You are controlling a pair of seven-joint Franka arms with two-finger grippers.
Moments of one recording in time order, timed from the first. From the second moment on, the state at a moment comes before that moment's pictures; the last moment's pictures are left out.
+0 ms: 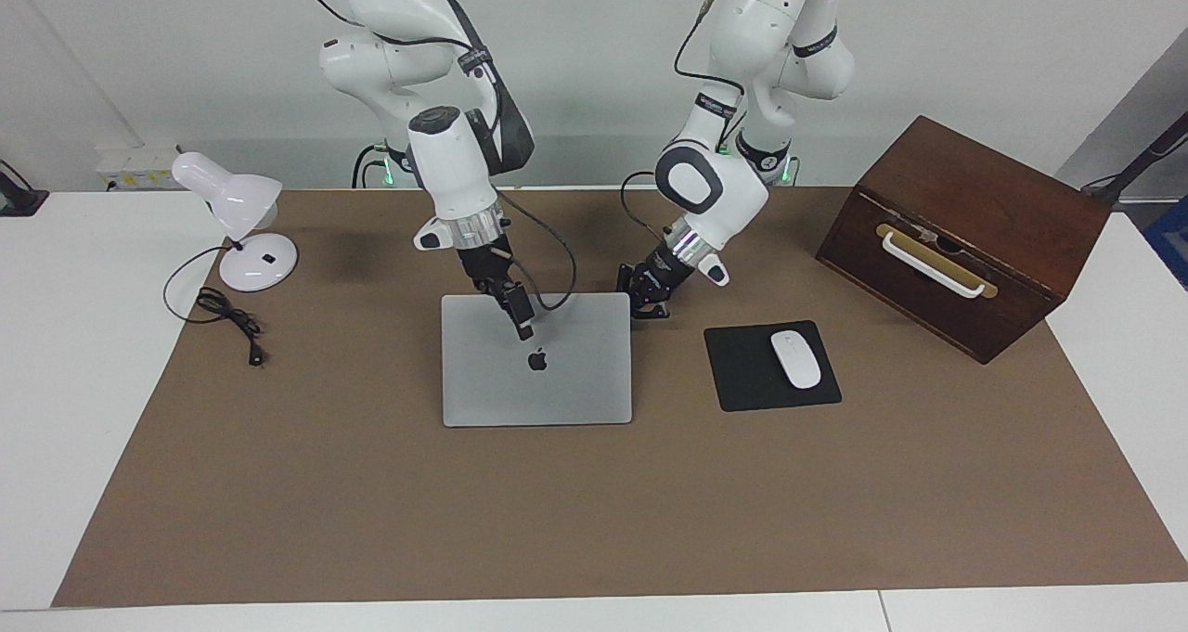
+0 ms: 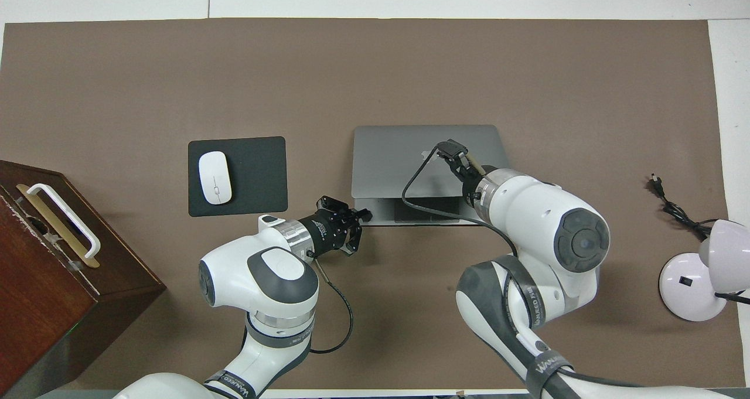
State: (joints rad) left arm -0.62 0.23 -0.09 -2.26 -1.87 2.82 -1.01; right arm 0.25 0.07 0.15 -2.28 0.12 2.82 1.25
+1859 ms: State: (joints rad) left arm -0.62 0.23 -0.09 -2.26 -1.87 2.82 -1.01; right arm 0.24 0.12 0.01 -1.98 0.12 2.59 0.94
